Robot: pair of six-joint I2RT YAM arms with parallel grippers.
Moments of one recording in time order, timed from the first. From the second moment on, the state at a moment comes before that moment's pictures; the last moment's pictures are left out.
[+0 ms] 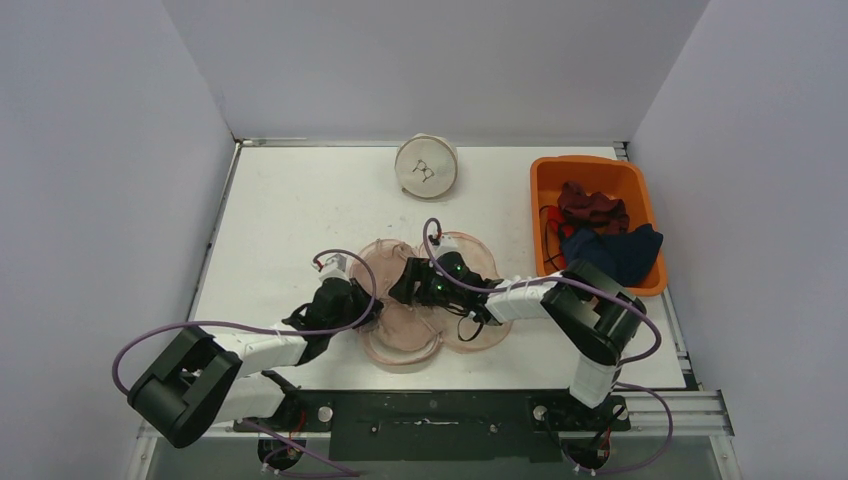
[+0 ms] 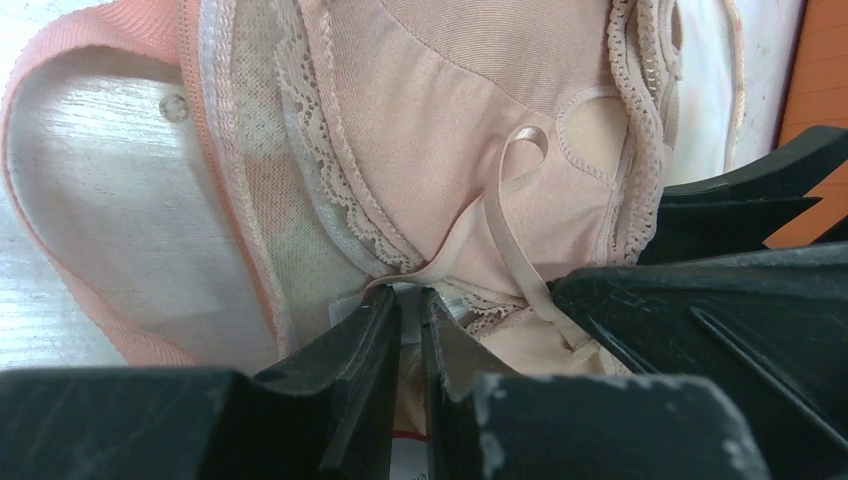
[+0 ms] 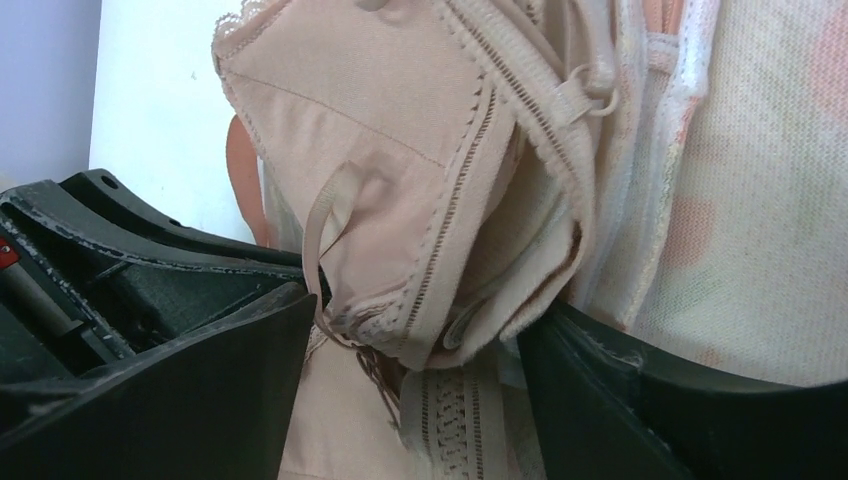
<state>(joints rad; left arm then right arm) -0.62 1.24 0.24 0.36 -0.10 -0.96 0.86 1.77 0.75 0.47 -0.08 0.80</state>
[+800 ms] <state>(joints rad) -0.62 1.18 0.21 0.34 -0.09 -0.96 0.90 1.79 0.80 0.36 -0.03 0.73</state>
